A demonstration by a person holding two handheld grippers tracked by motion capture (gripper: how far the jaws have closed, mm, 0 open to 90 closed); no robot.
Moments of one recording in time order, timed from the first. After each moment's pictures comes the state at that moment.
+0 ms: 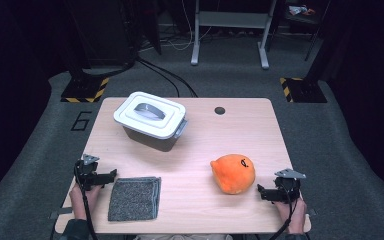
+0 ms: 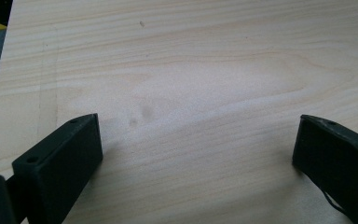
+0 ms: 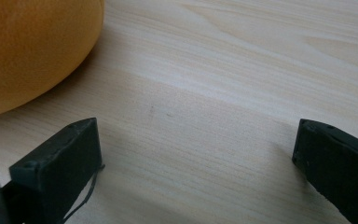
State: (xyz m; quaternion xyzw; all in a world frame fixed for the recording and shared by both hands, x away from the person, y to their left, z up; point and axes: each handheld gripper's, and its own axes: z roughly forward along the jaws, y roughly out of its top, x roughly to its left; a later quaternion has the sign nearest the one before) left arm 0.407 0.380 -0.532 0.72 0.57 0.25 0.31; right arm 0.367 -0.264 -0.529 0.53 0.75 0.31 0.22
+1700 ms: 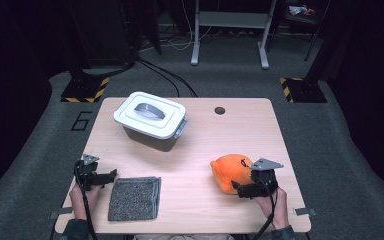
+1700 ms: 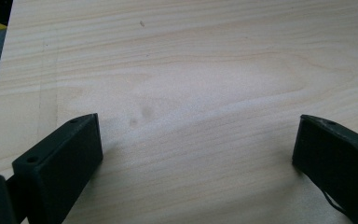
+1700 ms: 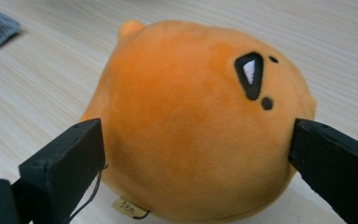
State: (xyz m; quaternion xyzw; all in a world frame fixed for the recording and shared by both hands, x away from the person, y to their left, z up) left arm 0.407 0.380 -0.532 0.72 0.57 0.25 0.31; right arm 0.361 -0.176 -0.460 0.42 0.81 0.36 0.19
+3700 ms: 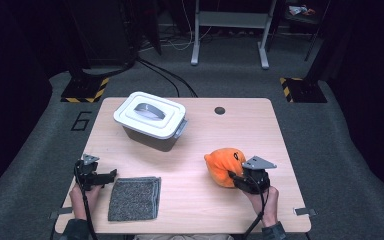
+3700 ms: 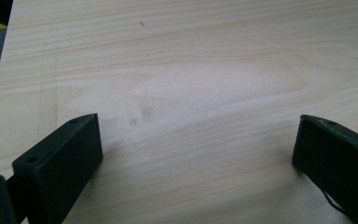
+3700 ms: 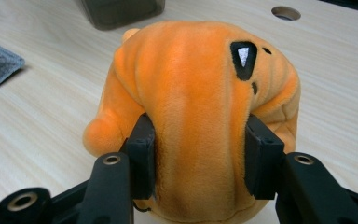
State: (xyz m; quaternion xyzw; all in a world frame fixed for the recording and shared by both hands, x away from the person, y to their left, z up) left arm 0.407 0.380 -0.532 0.72 0.57 0.25 0.31; right arm 0.365 -0.153 -0.455 0.42 0.78 0.40 0.23
